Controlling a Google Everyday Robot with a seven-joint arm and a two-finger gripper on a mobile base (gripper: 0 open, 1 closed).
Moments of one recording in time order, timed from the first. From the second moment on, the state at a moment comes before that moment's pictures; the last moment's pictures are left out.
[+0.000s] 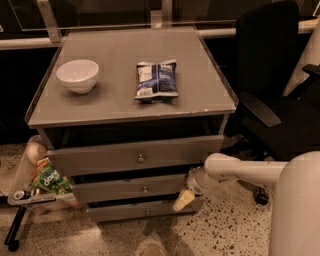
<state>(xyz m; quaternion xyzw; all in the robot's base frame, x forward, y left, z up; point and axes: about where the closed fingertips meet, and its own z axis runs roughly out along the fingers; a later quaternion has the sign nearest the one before) 0.579 -0.124 0.412 -0.50 0.83 0.14 0.21</state>
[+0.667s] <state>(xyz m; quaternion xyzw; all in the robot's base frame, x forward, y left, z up) 0.561 -0.121 0.416 -0.49 0.84 0.15 0.20</state>
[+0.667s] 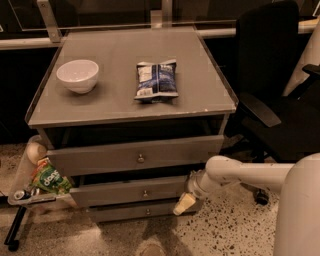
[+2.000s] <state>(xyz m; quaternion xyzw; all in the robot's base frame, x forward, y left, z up) 0.462 -0.113 0.447 -0.46 0.85 0.19 0.16</state>
